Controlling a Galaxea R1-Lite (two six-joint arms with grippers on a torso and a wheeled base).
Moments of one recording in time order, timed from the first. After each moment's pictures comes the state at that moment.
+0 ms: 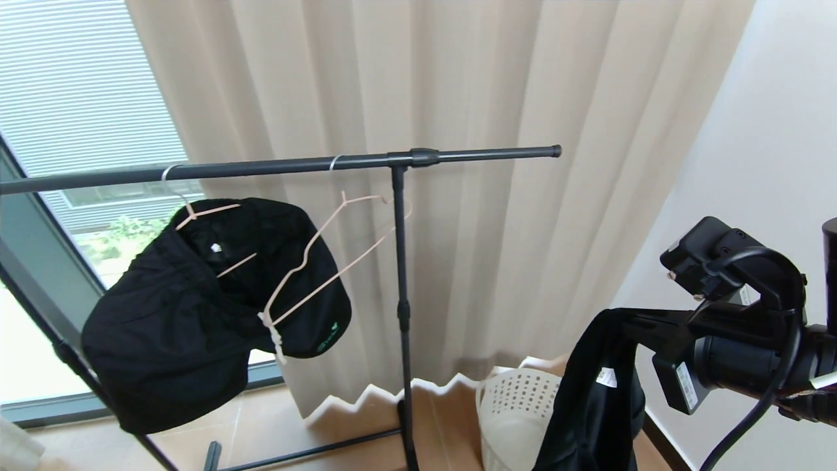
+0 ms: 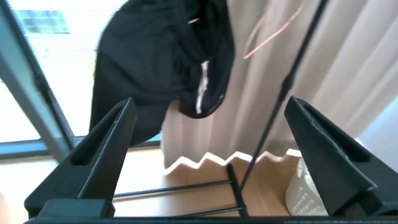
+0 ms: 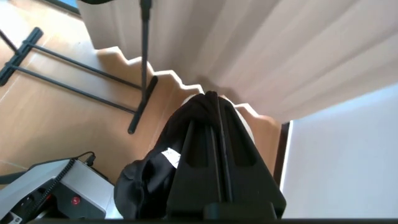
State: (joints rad) left arm 0.00 0.00 0.00 -0.01 0.11 -0.05; right arm 0.64 1.31 -0.72 -0.09 -0.23 -0.16
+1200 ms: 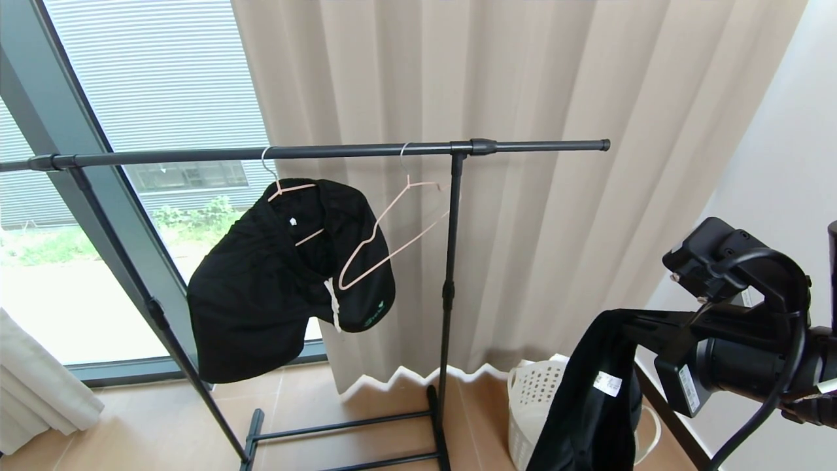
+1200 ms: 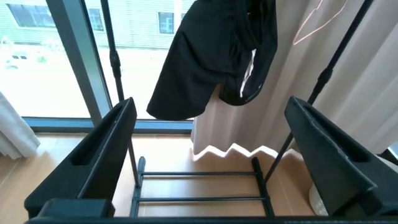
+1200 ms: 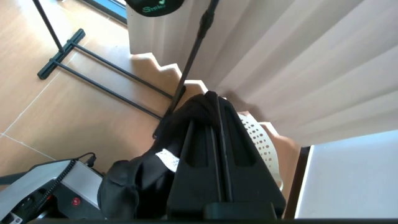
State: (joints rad) left arm 0.00 0.00 0.00 -0.01 0.11 -0.05; right arm 0.64 1.30 -0.71 -0.09 -0.23 -0.16
